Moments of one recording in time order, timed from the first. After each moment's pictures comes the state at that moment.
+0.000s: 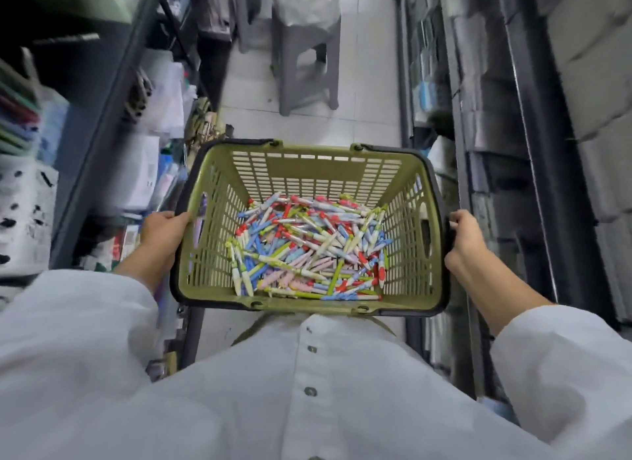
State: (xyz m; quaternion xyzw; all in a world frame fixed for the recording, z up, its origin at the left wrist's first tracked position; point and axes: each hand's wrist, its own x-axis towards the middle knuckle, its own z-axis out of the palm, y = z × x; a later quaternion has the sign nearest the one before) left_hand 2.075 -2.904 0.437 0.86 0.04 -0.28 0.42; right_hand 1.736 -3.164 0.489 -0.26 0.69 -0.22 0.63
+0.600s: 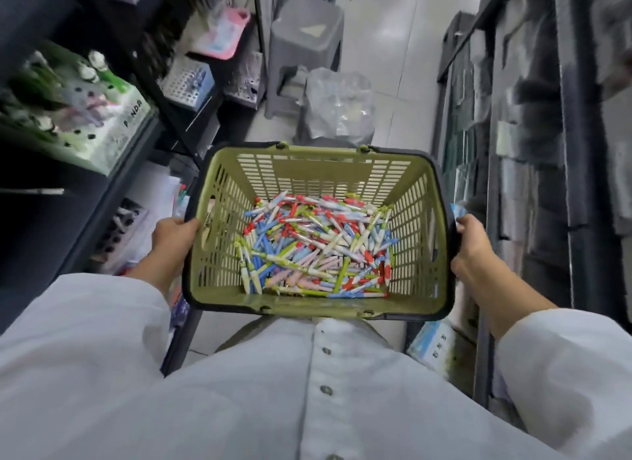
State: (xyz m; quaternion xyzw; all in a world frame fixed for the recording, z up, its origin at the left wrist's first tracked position) left_hand 2.338 -3.241 0.433 0.85 0.10 -0.26 0.44; right_hand 2.061 -3.559 0.501 -0.34 0.66 -0.17 0.65
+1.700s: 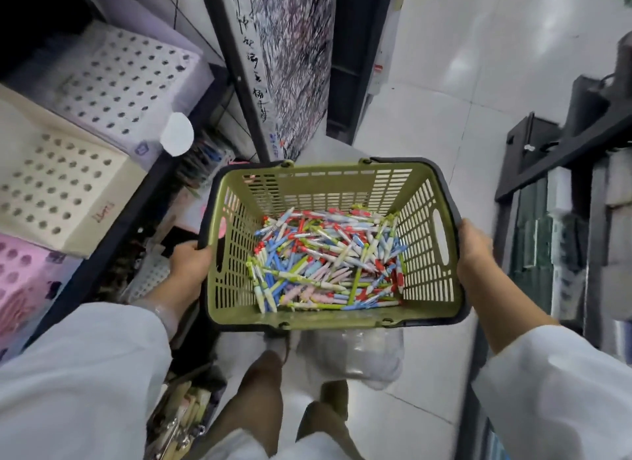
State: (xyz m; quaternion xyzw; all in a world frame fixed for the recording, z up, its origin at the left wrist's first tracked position) left_hand 2.811 -3.697 0.426 0.86 0.17 -0.24 0.41; right_hand 2.613 -4.055 0.444 -0.49 0.68 -0.12 0.52
